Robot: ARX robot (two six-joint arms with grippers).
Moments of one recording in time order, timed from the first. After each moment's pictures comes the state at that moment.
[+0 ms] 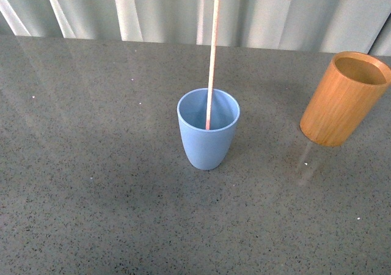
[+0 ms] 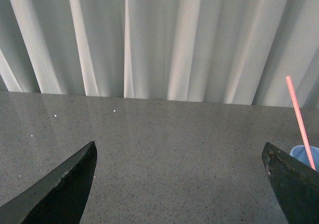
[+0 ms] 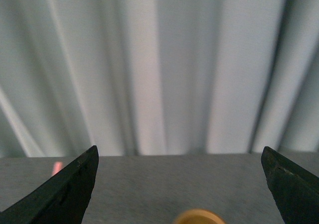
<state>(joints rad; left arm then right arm) 0.00 0.00 0.02 0.00 0.00 0.00 0.38 1.27 0.58 0.69 0.40 0.05</state>
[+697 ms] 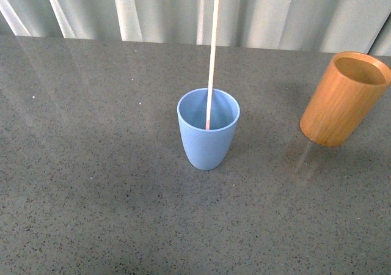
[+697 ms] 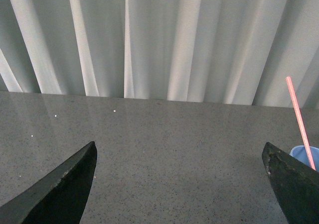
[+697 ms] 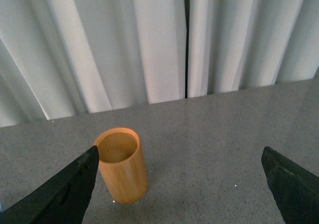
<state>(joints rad) 0.00 0.00 0.02 0.00 0.00 0.00 0.17 0.46 0.23 0.11 0.36 0.11</state>
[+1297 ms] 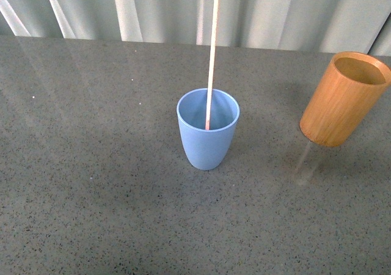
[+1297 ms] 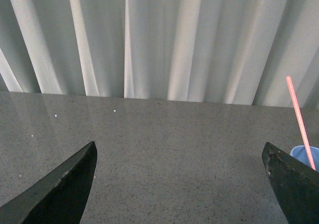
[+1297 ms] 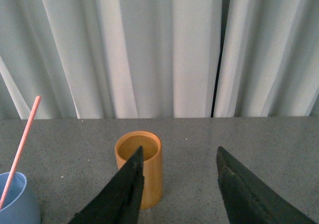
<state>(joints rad) 0.00 0.00 0.02 0.00 0.00 0.00 0.01 0.29 0.09 0.20 0.01 0.01</state>
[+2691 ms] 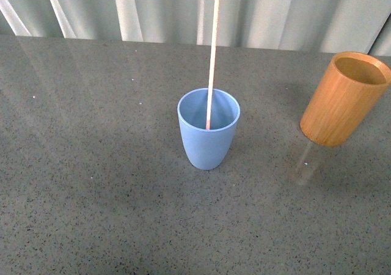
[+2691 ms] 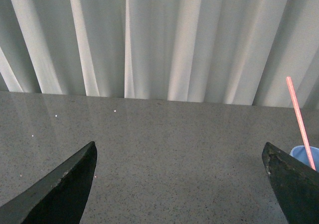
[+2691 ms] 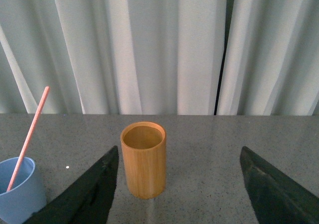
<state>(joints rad) 0.00 0.00 0.02 0.00 0.00 0.00 0.00 0.00 0.02 0.00 0.00 0.00</state>
